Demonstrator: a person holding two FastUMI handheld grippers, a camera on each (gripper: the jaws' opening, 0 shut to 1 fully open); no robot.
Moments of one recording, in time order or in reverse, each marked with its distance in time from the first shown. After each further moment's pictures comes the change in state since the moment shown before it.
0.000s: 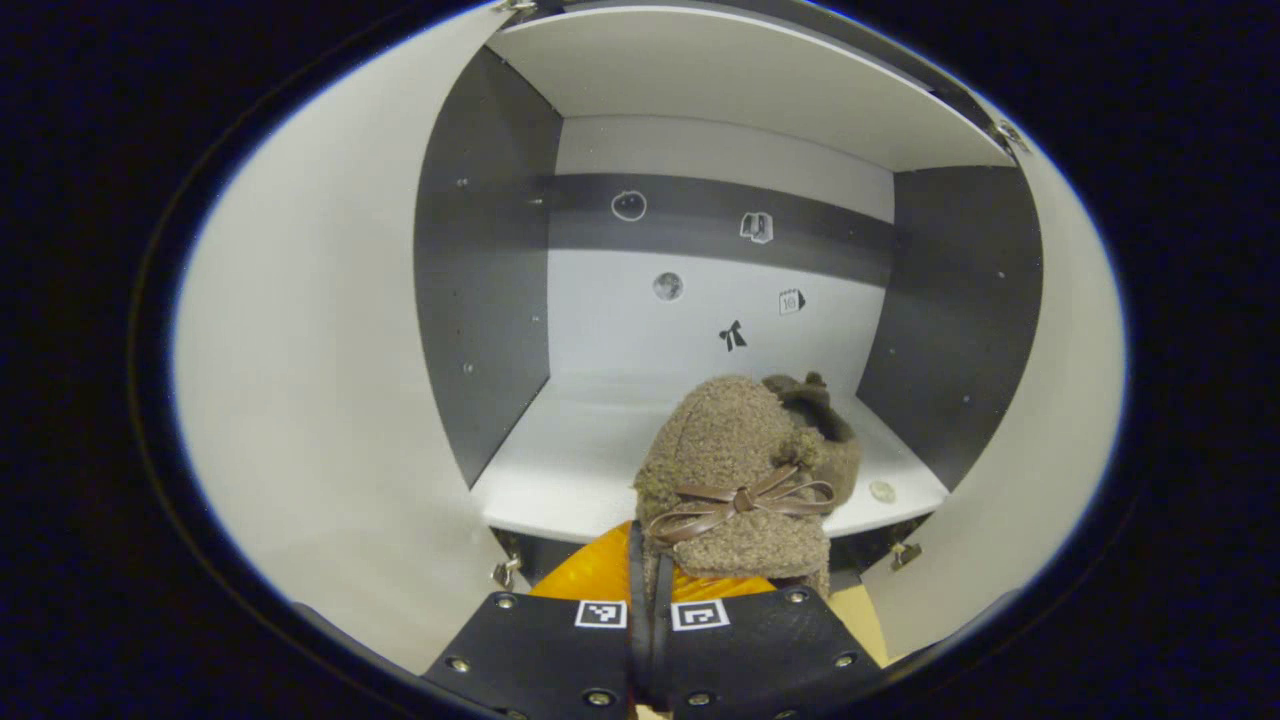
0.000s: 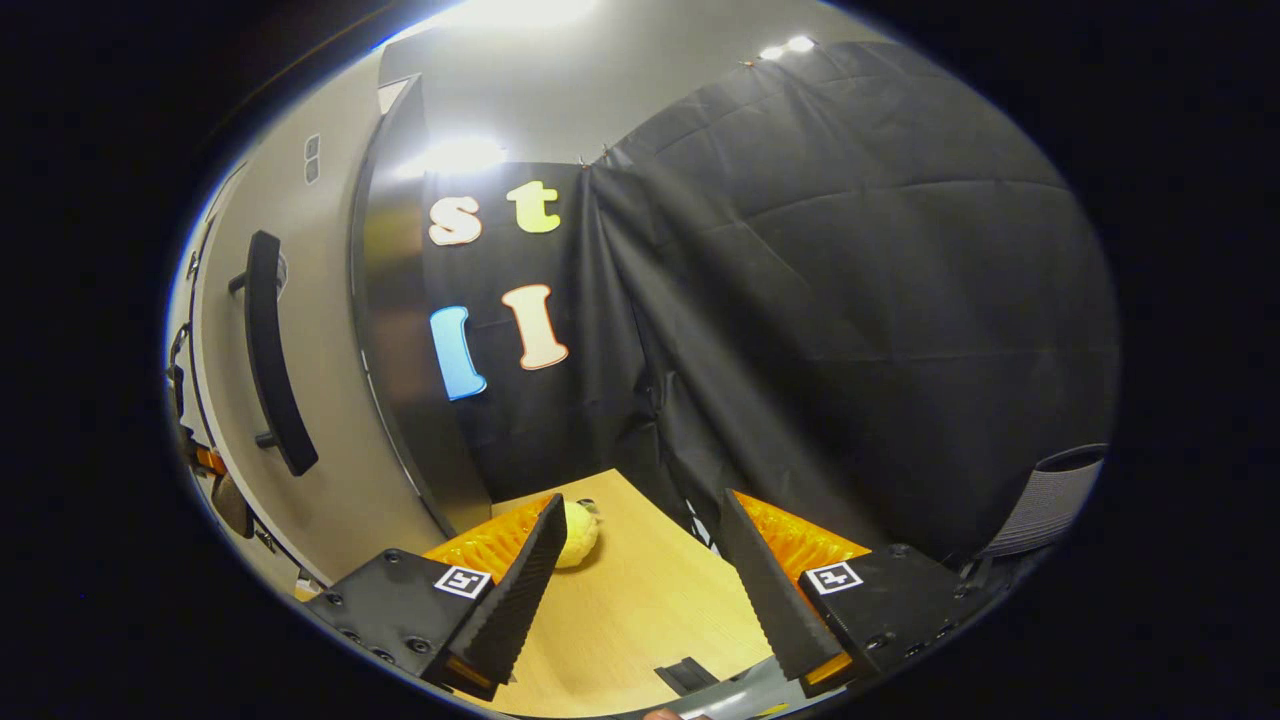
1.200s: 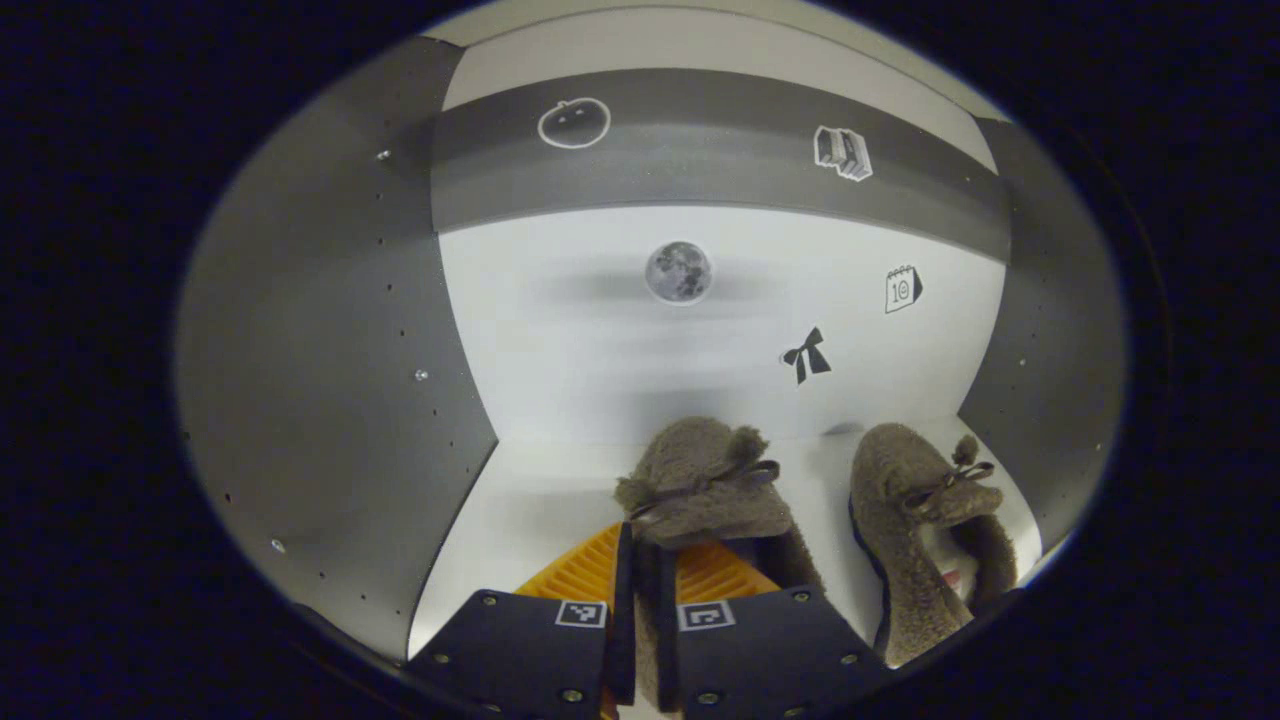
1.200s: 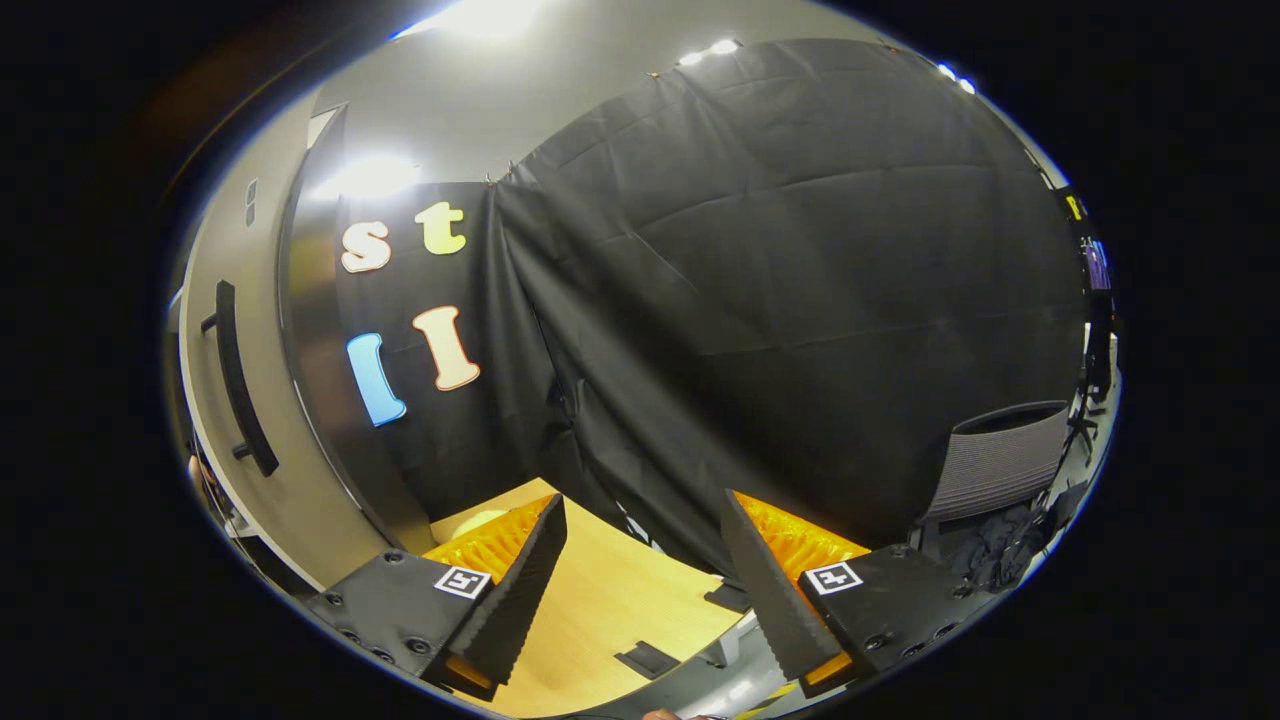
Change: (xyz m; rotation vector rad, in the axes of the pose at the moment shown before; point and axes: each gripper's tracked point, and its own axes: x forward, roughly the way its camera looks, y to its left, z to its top) left arm 0.081 0.015 -0.020 0.084 0.117 0.034; right arm -0.048 -0.054 -0.011 0.102 -0.015 -0.219
